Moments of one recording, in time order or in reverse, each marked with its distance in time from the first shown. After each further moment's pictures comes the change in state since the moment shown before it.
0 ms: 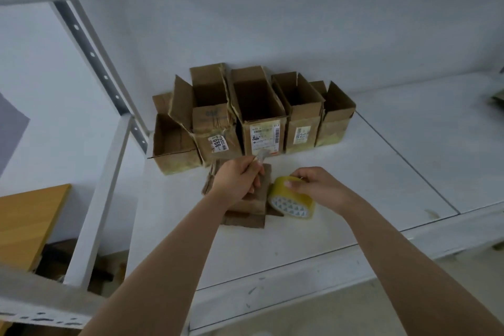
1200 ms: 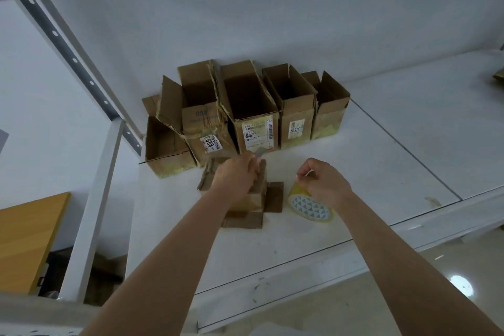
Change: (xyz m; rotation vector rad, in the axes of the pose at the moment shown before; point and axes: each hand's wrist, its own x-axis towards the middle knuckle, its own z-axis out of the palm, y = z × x) left_hand 0.011 0.025 0.006 0.451 -0.123 -0.076; right_hand 0.005 0.023 -0.004 -0.339 0.305 0.102
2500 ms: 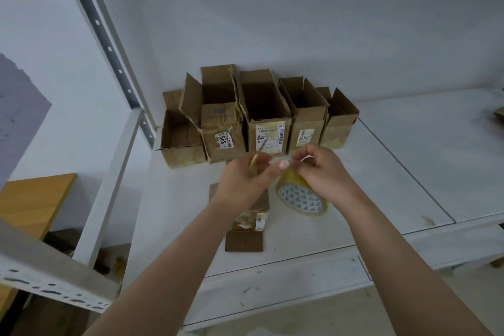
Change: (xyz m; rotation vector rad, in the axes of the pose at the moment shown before) left_hand -0.069 0.009 -0.014 -0.658 0.229 0.125; right_hand -0.050 -0.076 -0.032 0.217 0.009 -0.222
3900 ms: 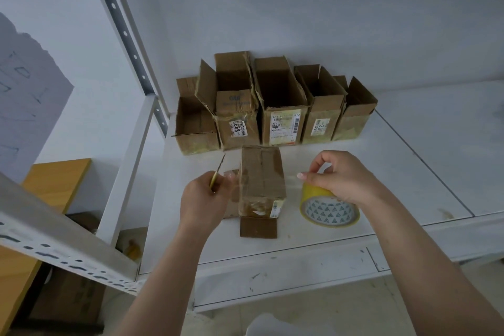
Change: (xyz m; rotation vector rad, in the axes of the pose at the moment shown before) left_hand -0.051 -0.063 -0.047 0.142 0.339 -0.288; right_hand -0.012 0.018 0.001 -0.196 -0.132 0.098
